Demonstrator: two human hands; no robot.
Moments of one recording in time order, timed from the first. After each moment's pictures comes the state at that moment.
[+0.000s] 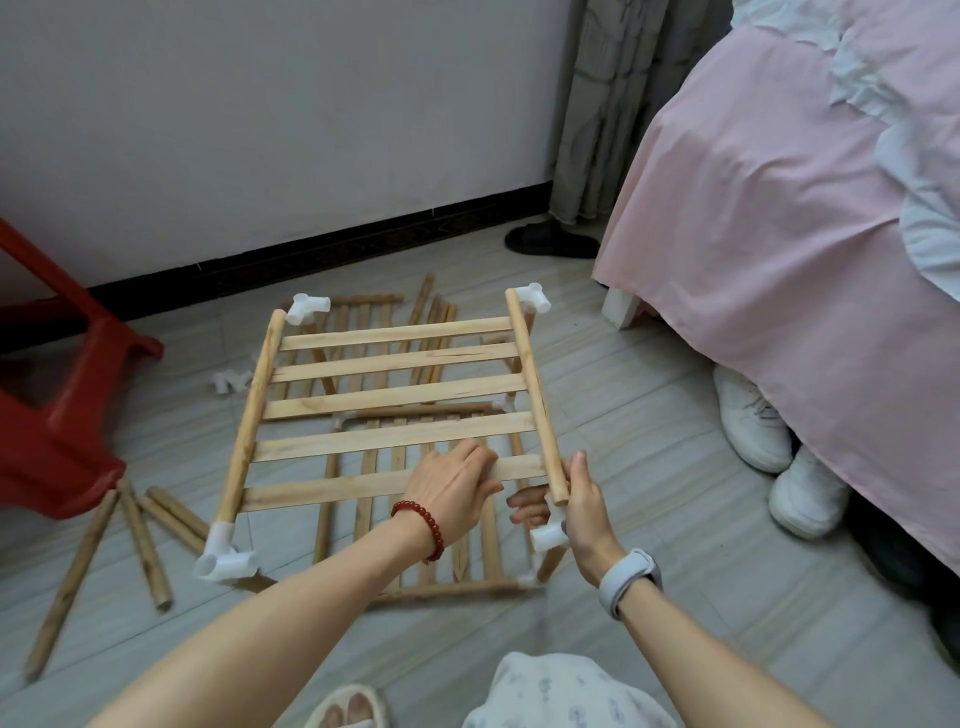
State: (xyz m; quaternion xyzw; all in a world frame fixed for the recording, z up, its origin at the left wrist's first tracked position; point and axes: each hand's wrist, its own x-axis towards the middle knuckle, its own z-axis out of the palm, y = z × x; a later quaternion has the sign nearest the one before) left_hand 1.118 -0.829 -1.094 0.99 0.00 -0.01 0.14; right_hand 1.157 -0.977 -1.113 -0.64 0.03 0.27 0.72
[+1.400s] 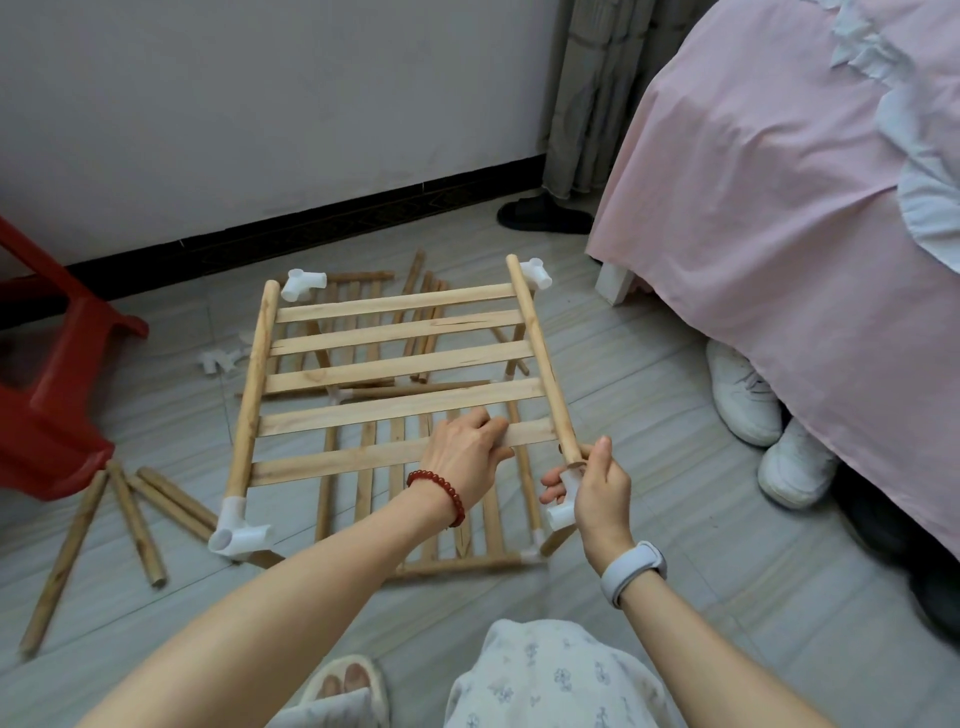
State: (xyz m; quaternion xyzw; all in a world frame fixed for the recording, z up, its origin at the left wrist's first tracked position) left_hand 1.132 -0.845 -1.109 0.98 0.01 0.04 0.17; right_hand 1.150 -0.991 -1.114 -0.67 0.12 0.13 0.72
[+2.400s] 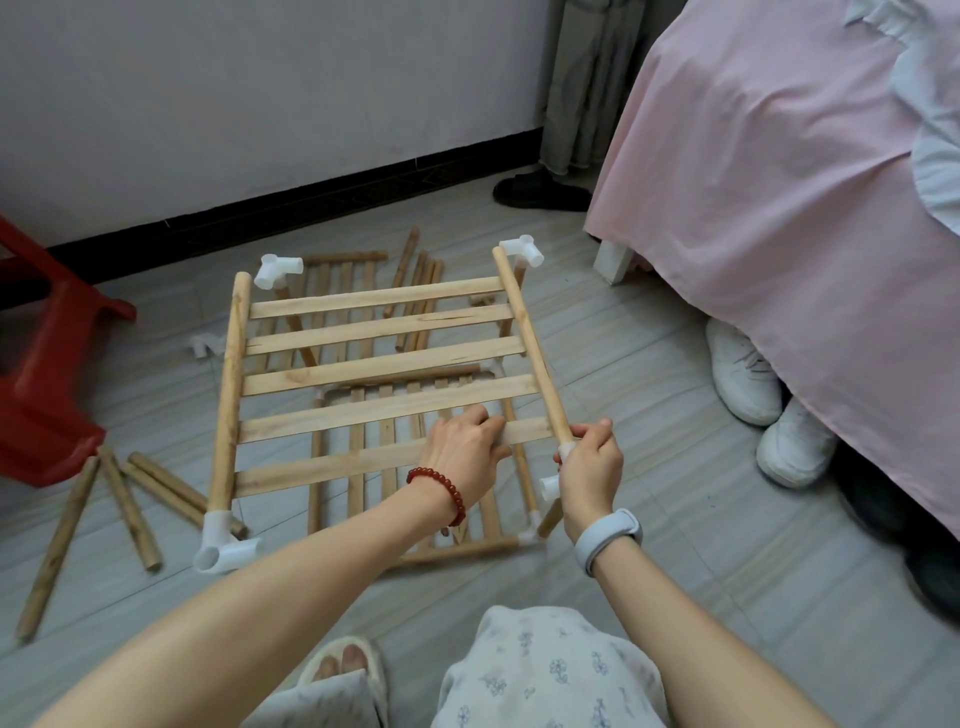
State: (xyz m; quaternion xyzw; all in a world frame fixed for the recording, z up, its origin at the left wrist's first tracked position) left_hand 1.126 -0.854 -1.116 0.99 0.02 0.00 0.17; right_hand 1.160 -0.977 -1.126 -0.75 0.22 0.03 0.63
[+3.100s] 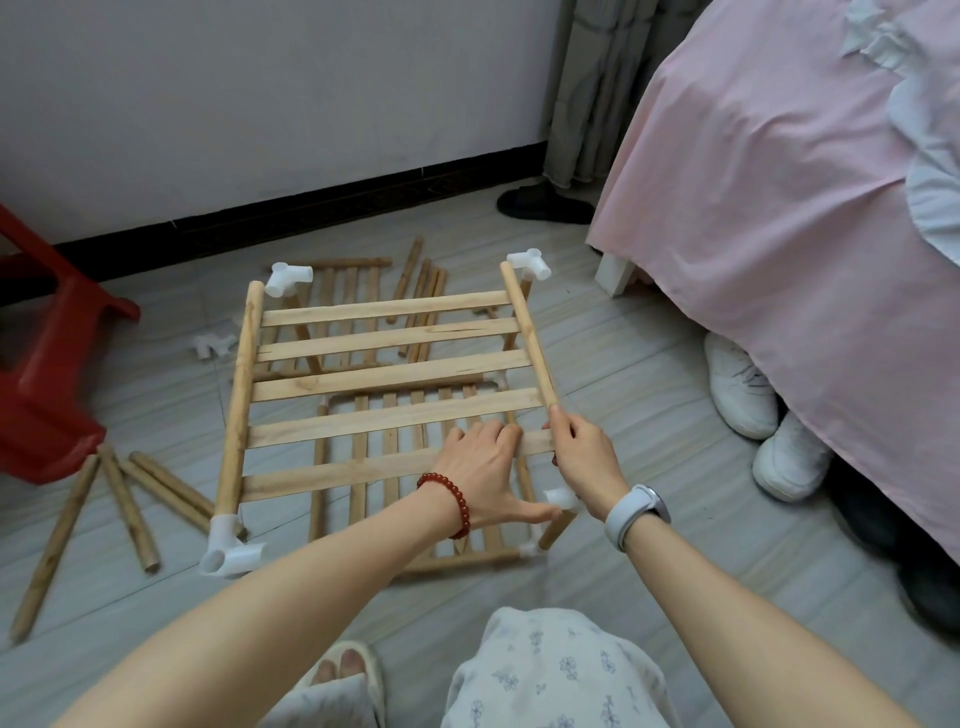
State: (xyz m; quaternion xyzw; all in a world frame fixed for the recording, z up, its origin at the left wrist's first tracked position) left_hand 1.119 -0.861 -1.104 0.99 -0.02 -0.09 0.11; right_hand 1.180 -0.988 -1.112 -0.87 -0.04 0.16 0.47
